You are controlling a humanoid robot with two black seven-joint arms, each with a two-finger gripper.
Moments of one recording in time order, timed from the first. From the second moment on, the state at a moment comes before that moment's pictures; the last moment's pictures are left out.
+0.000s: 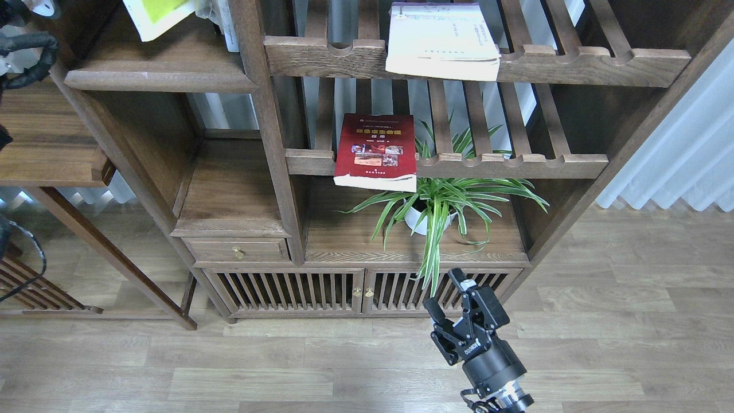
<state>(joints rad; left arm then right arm) -1.23 0.38 -1.05 -0.38 0.57 -0.49 -0.01 -0.32 -0.03 1.12 1.25 0.54 0.58 -0.29</state>
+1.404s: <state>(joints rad) -1.10 0.32 -1.17 -0.50 0.57 -0.49 -0.05 -0.37 -0.05 1.13 1.26 0.58 0.58 -0.29</state>
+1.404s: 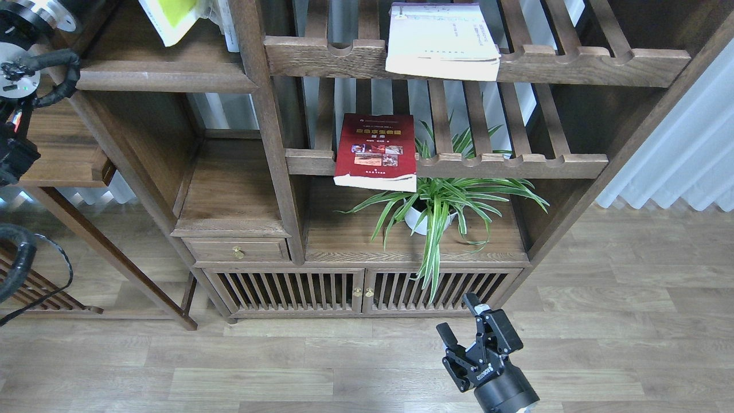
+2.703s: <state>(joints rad) -1.21 0.23 -1.18 -0.27 0.52 -0.49 -0.04 -0.35 -0.08 1.16 1.27 0.59 0.58 -0.29</state>
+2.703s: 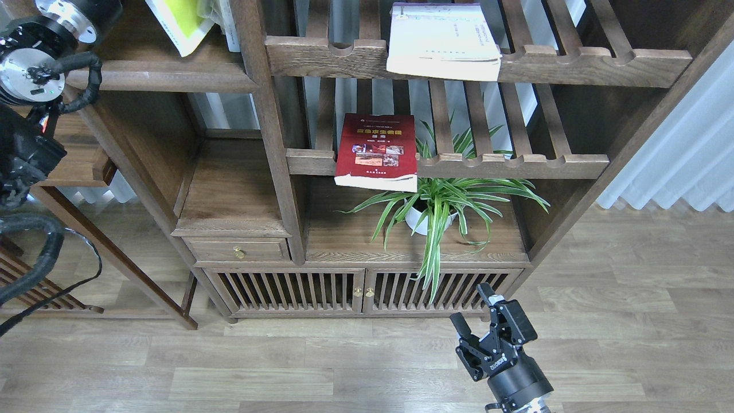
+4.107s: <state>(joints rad) -1.27 0.23 -1.08 -0.16 0.51 -0.49 -0.05 -0.35 -0.07 1.16 1.29 0.61 0.58 -0.29</state>
